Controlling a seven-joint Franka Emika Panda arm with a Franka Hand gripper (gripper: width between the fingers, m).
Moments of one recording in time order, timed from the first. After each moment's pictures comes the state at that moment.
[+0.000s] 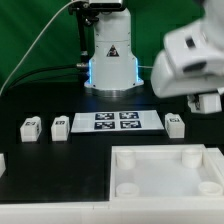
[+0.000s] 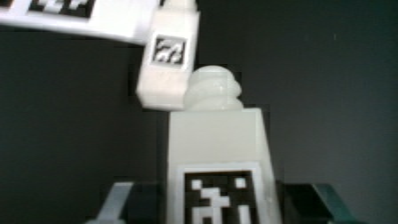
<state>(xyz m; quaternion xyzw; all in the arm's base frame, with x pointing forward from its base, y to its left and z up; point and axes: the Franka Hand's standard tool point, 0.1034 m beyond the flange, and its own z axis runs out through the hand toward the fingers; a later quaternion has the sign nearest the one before) 0.458 0.132 0.128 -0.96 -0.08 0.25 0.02</state>
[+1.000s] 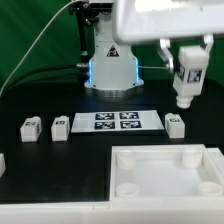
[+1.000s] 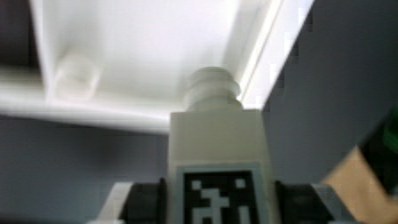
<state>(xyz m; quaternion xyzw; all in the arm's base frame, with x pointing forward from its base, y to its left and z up) 0.565 0.087 0.192 -0.96 -0.10 -0.24 0.02</state>
